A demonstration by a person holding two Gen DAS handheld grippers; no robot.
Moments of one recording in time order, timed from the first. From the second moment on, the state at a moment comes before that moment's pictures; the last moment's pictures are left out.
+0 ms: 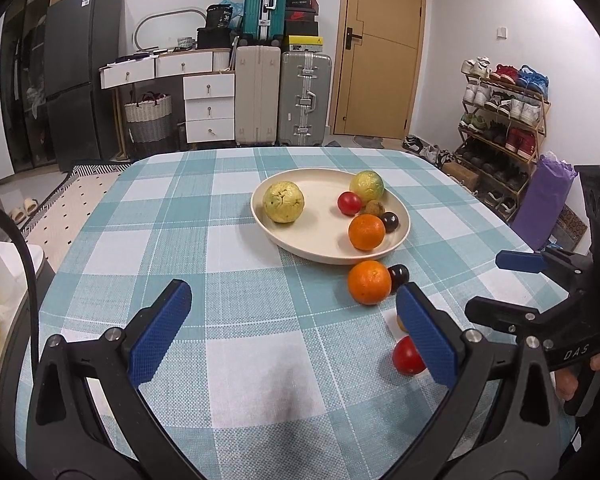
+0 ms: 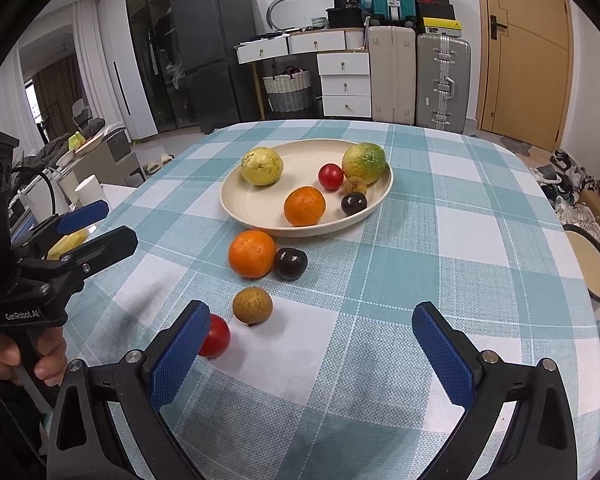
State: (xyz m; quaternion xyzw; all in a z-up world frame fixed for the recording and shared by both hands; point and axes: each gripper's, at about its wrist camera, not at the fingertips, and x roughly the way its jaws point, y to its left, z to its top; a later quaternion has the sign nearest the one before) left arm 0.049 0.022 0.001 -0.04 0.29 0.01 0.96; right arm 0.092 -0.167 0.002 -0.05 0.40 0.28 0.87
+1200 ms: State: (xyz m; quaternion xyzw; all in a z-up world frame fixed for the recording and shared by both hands) left arm 0.073 -0.037 -0.043 0.00 0.40 -0.08 0.92; right arm 0.105 -0.184 -0.009 -0.04 0.42 0.25 0.87
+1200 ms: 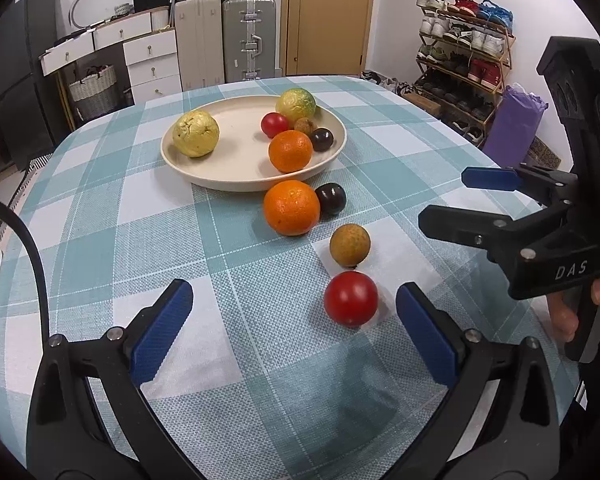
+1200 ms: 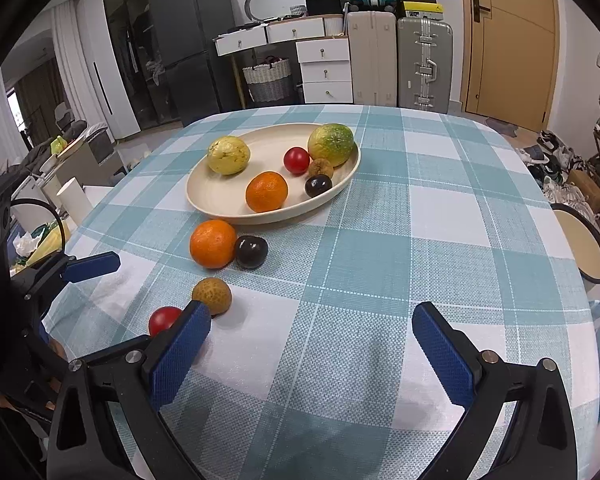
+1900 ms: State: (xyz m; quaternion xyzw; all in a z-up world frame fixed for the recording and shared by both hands) left arm 0.078 -0.053 -0.053 0.02 0.42 -0.14 0.90; right arm 0.106 -0.185 -0.009 -0.04 0.42 0.25 0.87
